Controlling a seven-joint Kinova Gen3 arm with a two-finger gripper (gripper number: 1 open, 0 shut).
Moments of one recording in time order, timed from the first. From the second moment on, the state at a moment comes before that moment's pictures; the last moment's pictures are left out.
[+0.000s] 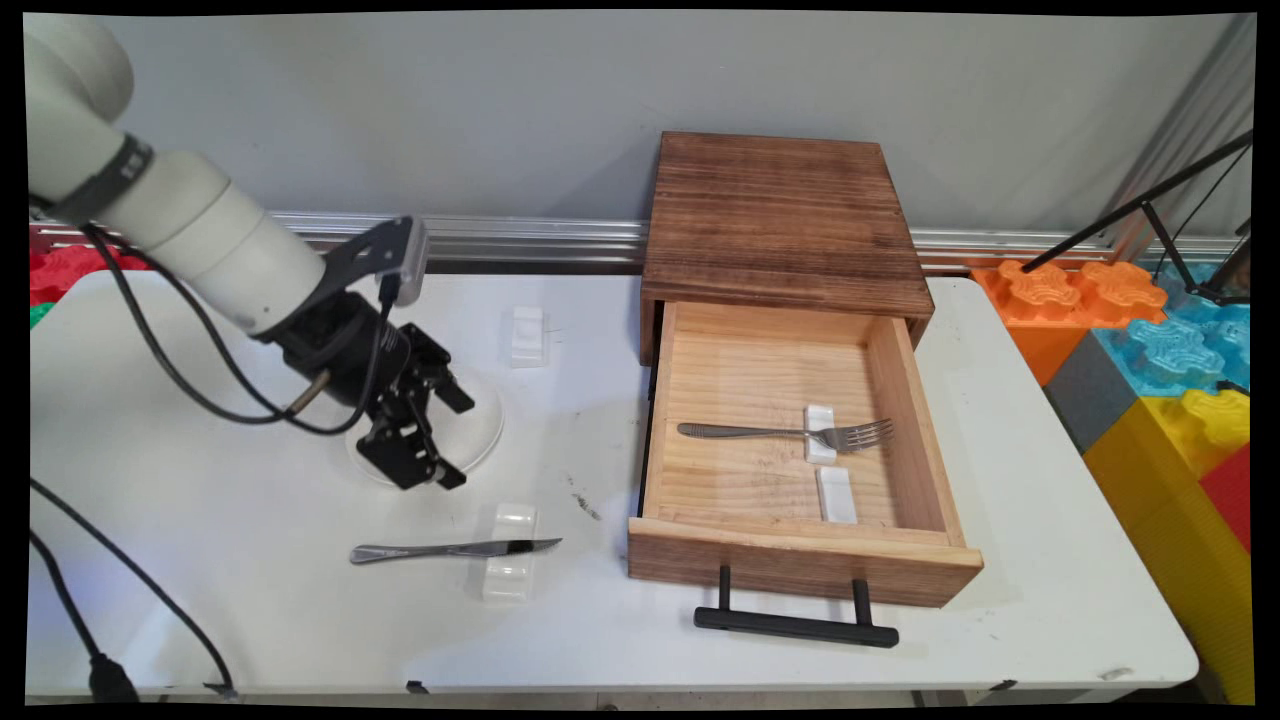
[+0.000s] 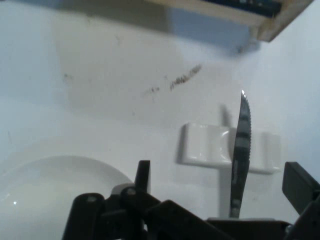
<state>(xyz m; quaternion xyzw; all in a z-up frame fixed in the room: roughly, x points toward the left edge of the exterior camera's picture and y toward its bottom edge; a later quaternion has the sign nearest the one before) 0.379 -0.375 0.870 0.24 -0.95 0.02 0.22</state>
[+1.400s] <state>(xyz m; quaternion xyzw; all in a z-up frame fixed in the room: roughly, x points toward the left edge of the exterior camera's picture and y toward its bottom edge) 0.381 -0.348 0.786 0.20 -0.97 0.00 0.17</state>
